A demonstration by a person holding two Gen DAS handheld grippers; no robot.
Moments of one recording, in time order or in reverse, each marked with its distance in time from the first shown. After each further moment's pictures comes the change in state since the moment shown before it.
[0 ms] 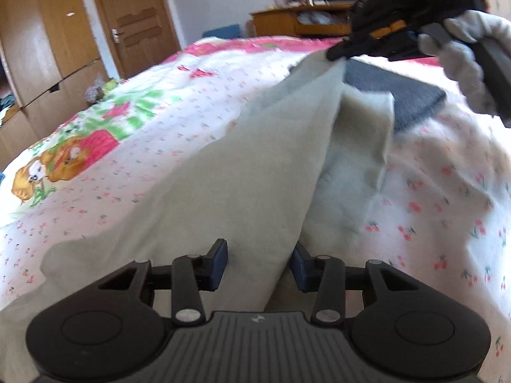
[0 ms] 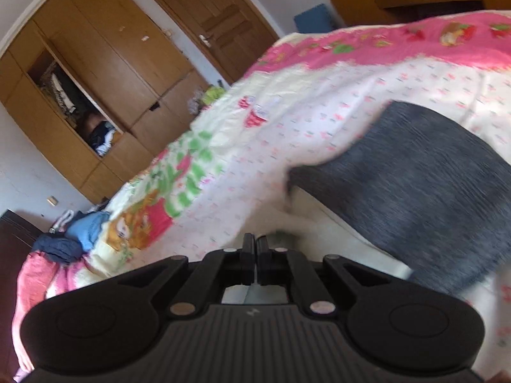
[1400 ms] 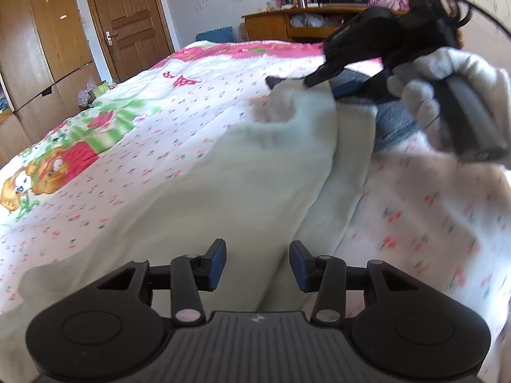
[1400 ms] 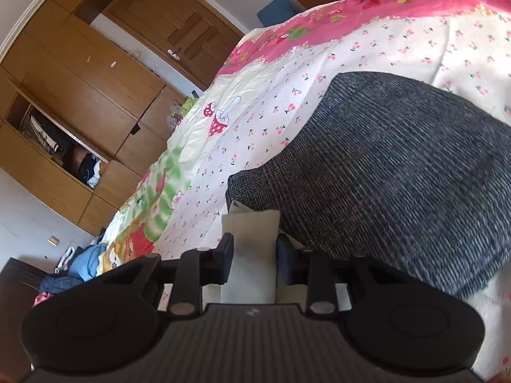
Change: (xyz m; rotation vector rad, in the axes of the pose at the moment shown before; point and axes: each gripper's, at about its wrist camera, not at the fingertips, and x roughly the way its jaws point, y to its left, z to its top) left arm 0.008 -0.031 0.029 -0.022 -0.035 -0.021; right arm 0.042 -0.057 0.017 0.177 -0.013 0.033
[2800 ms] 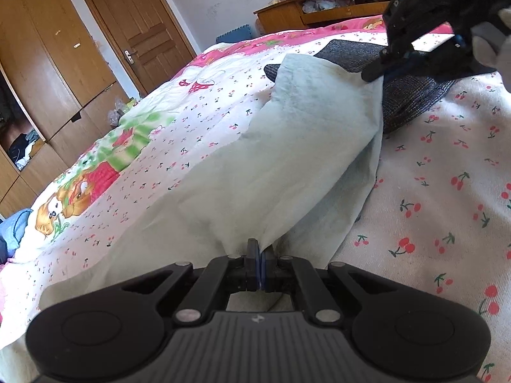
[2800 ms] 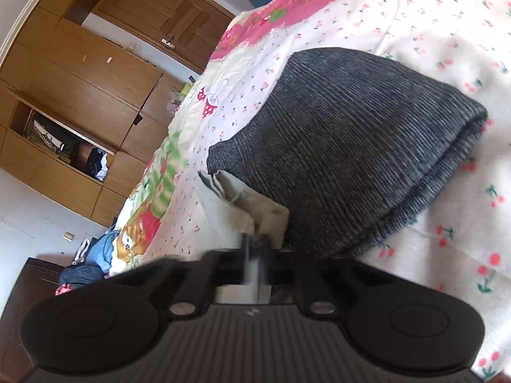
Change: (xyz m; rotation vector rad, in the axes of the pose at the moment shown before) left arm 0.030 -0.044 0.003 0.126 0.025 0.211; right arm -0.048 -0.034 -0.013 0.078 0.074 0.029
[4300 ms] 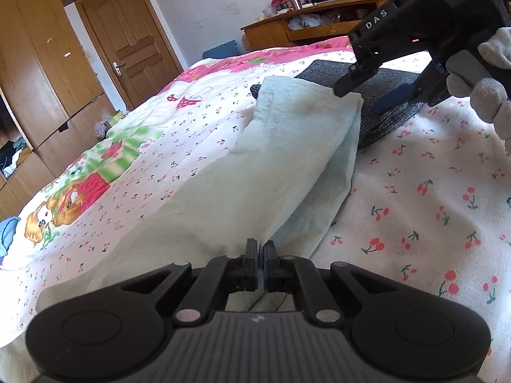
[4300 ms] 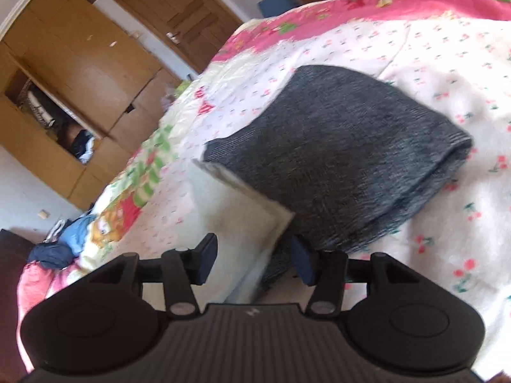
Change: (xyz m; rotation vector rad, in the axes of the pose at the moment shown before) left arm -0.024 0.005 -0.007 -0.005 -0.064 -0.073; right arm -0.008 0.014 -0.014 -0.142 -0.016 -0.064
